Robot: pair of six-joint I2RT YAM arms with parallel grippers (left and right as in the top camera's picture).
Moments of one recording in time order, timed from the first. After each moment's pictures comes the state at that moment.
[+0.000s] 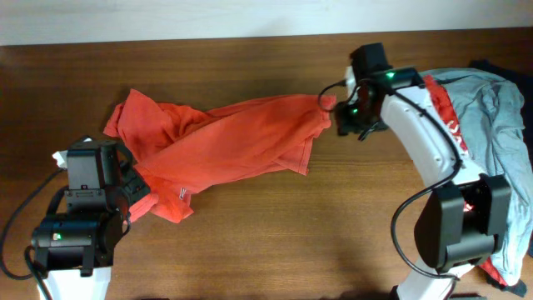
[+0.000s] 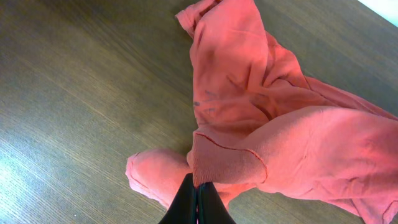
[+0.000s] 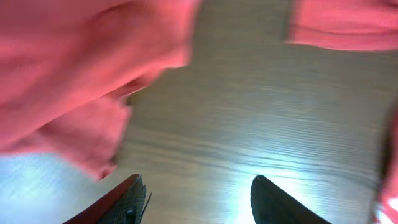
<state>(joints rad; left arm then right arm) 0.00 1.00 1.16 -1.10 -0.24 -0.56 0.20 1.89 1.60 -1.05 -0.03 0.05</state>
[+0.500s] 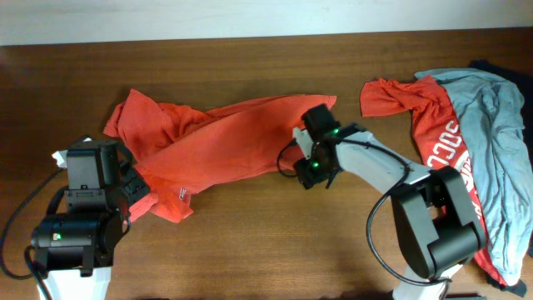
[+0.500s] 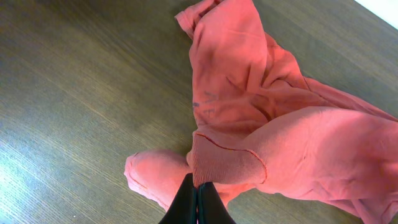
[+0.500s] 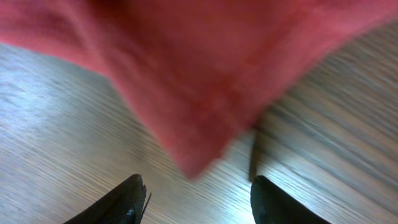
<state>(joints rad) 0.00 1.00 1.16 -1.09 -0.24 -0.56 0.41 1.89 1.17 -0.68 -0.14 -0.06</state>
